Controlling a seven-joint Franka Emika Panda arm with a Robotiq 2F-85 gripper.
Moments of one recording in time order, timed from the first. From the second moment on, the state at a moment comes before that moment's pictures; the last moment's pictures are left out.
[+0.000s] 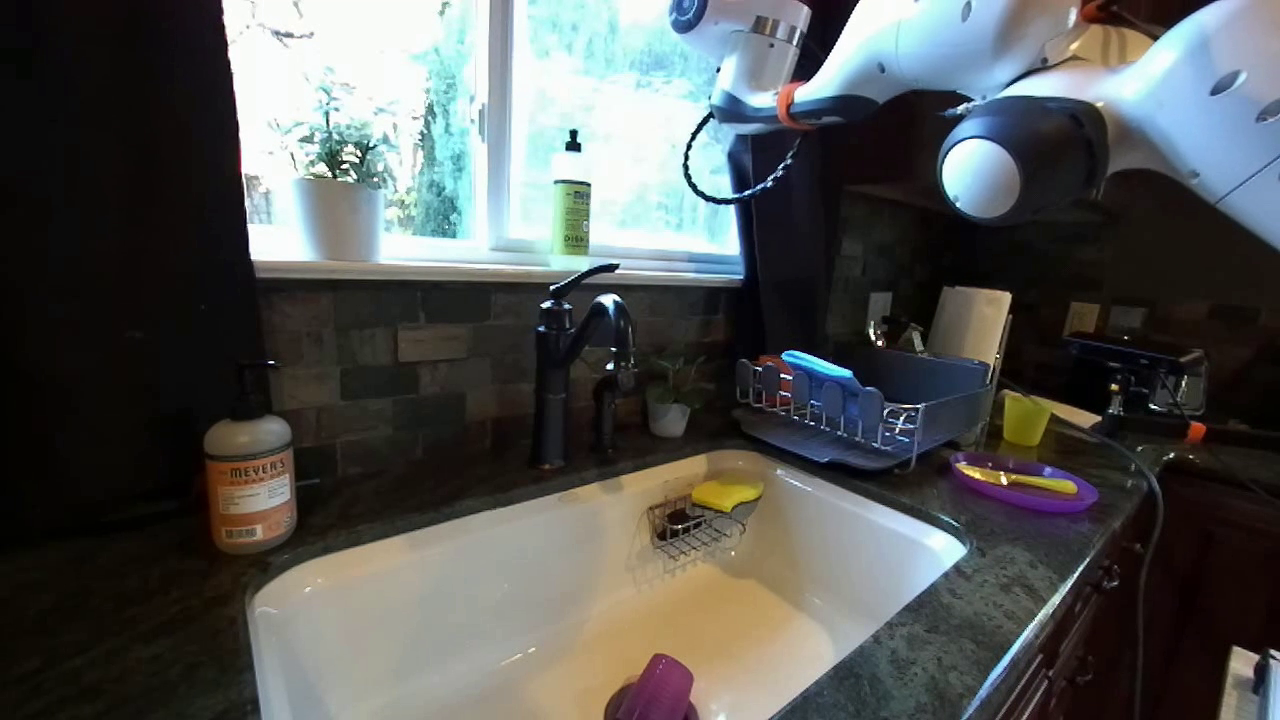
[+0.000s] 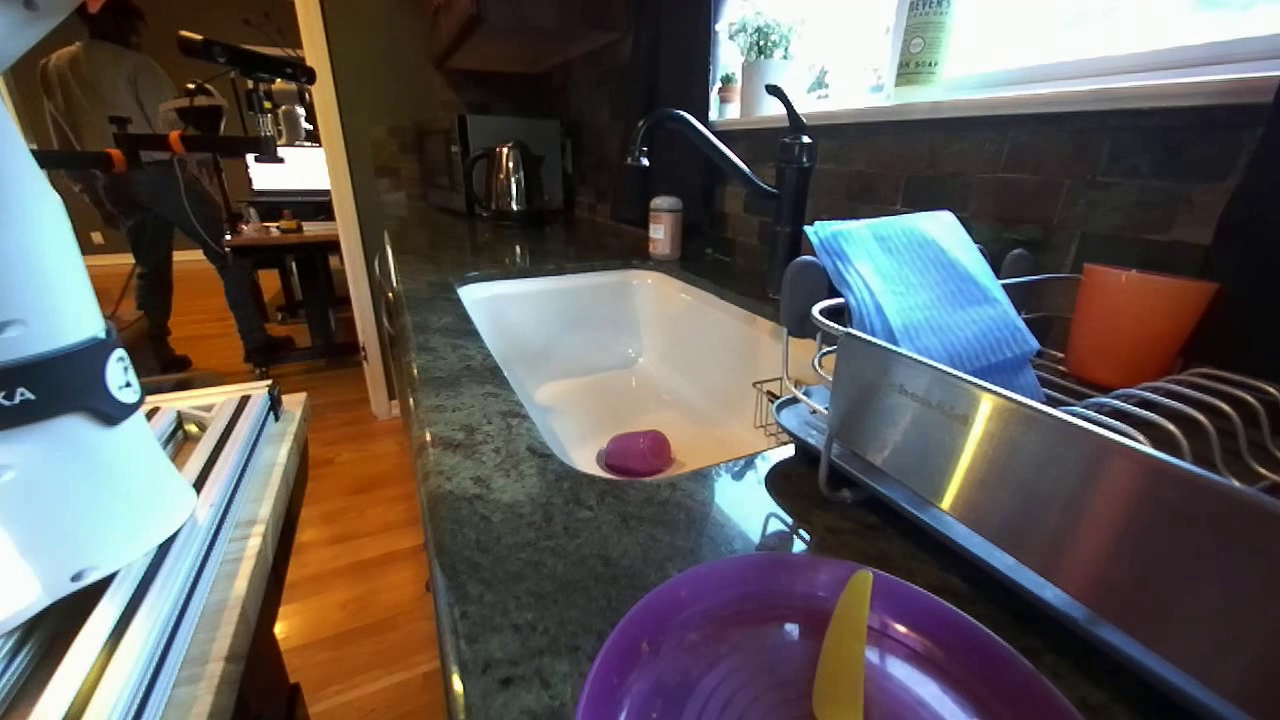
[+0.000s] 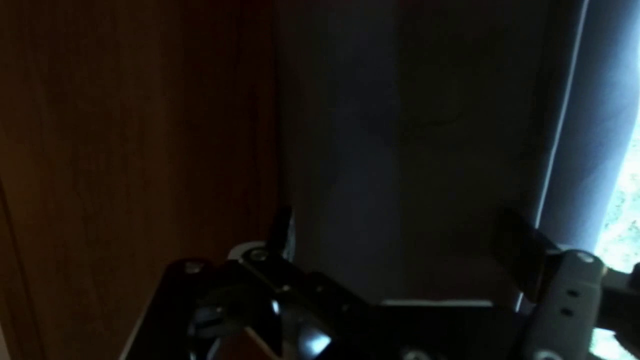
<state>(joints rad) 0.18 0.87 -0.74 -0.50 -0.97 2.05 1.20</state>
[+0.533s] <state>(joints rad) 0.17 0.90 -0.74 -0.50 -0.97 2.06 1.20</state>
